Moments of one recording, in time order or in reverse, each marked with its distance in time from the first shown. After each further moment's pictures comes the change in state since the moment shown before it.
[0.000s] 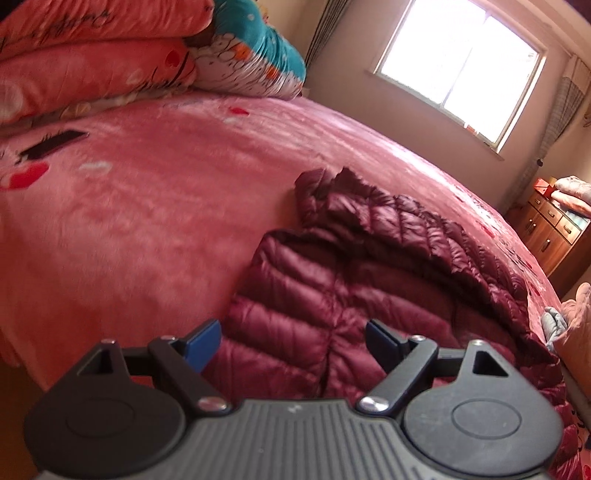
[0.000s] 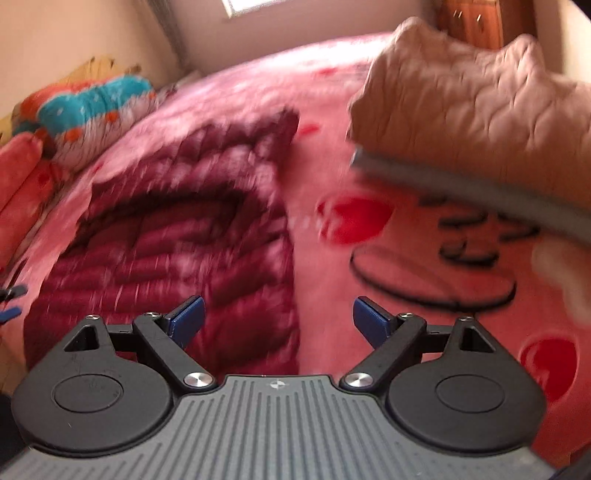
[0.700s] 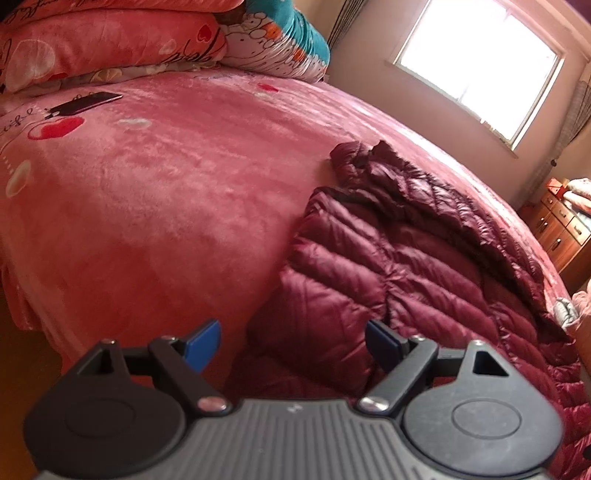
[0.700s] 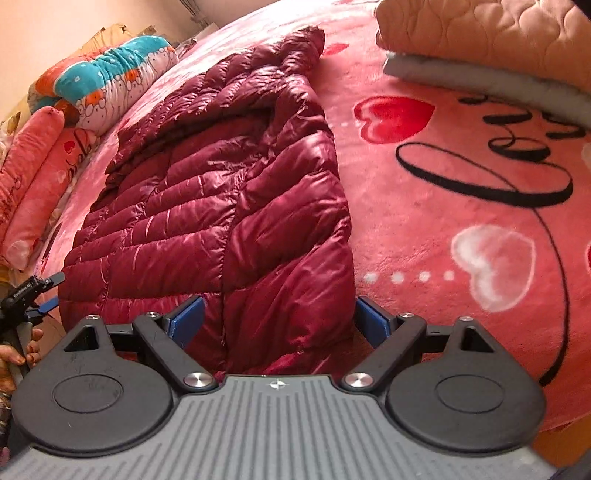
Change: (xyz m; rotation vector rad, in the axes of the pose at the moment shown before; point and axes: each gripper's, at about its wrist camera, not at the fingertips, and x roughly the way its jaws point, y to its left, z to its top) left arm -0.005 0.040 -0.034 -0.037 0.043 0.030; right arm 0.010 0.012 -0.039 0.076 0.174 0.129
